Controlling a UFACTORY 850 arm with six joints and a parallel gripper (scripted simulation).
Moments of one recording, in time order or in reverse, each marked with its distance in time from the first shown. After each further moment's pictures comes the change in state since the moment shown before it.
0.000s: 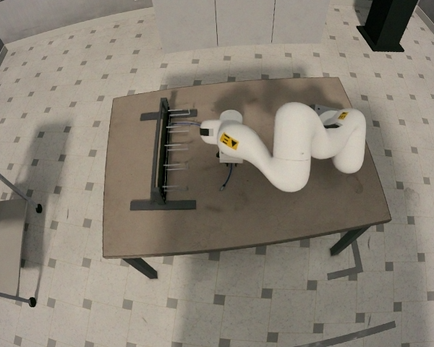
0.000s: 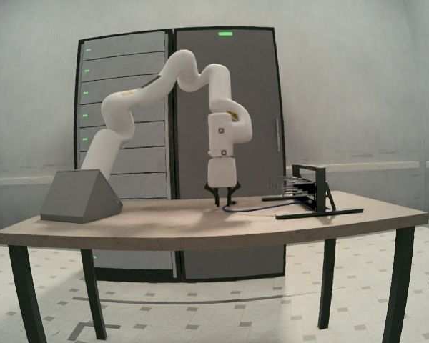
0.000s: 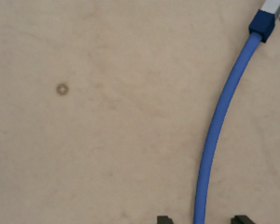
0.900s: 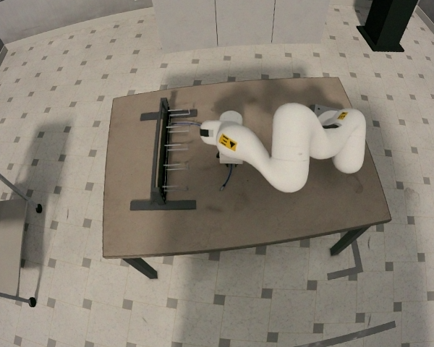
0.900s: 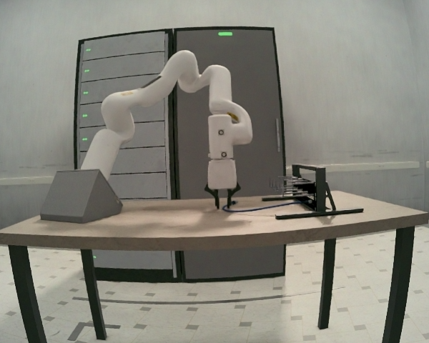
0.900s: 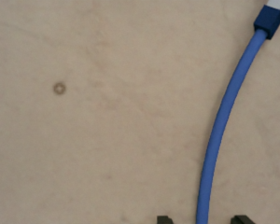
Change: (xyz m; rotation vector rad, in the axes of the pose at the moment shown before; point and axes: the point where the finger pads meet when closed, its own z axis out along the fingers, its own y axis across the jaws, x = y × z) arm 0.000 0.000 0.006 0.000 0.000 0.000
